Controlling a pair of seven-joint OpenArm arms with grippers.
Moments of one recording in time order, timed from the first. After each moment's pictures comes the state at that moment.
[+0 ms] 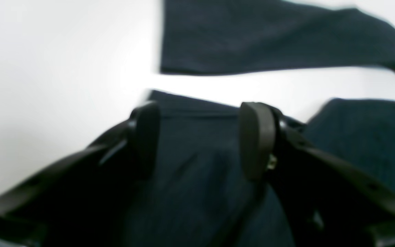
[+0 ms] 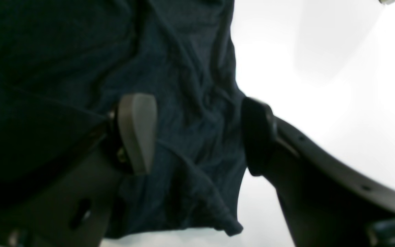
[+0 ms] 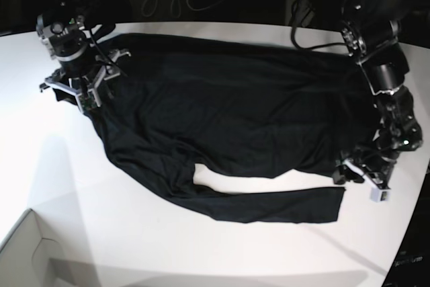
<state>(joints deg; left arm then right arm) -27.1 -15.4 -28.9 47.9 -6.7 -40.0 31.8 -18.0 -5.8 25.6 113.5 -18.2 40.1 -33.2</state>
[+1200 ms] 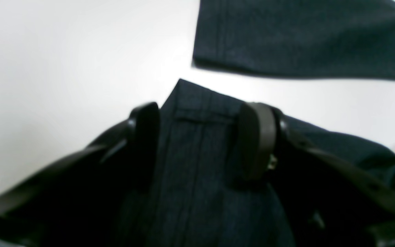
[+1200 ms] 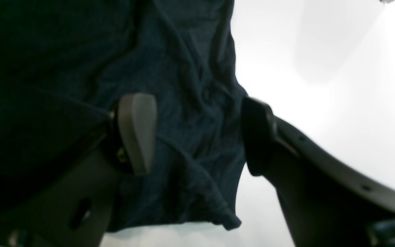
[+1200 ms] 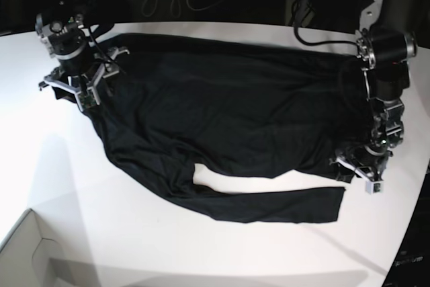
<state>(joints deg) -31.9 -19.7 -11.7 24.3 -4.9 -23.9 5.4 -18.6 -5.2 25.6 113.4 -18.1 40.1 -33.0</state>
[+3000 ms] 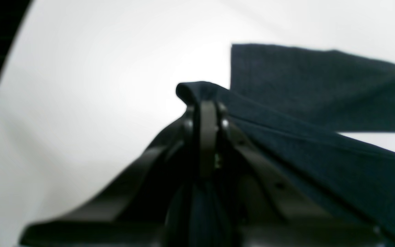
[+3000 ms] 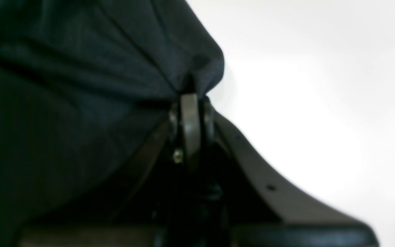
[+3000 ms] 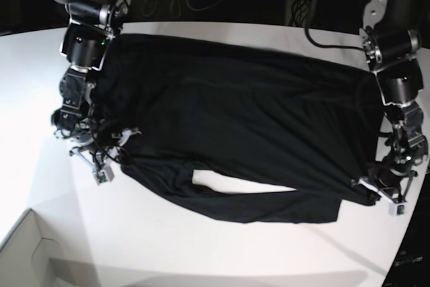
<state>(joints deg) -30.6 -21.4 -17.7 43.2 -5.0 -24.5 18.9 18.0 2.2 25.6 61.6 -18.2 39.7 -26.9</state>
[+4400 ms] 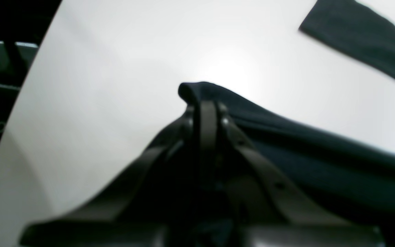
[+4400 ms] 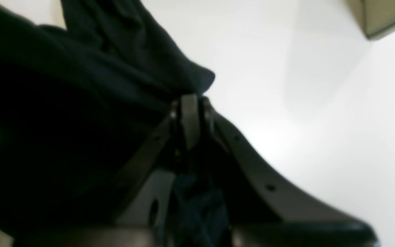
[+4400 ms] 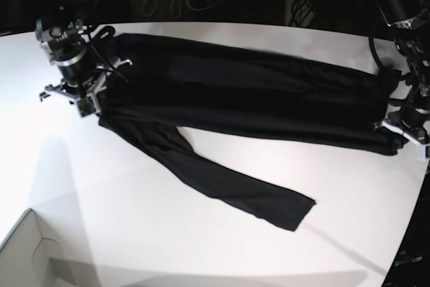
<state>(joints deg) -1.1 -21.1 -30.2 80.5 -21.4 -24.8 36.0 -17.3 -5.3 25.5 113.5 -18.0 40.1 -26.7</state>
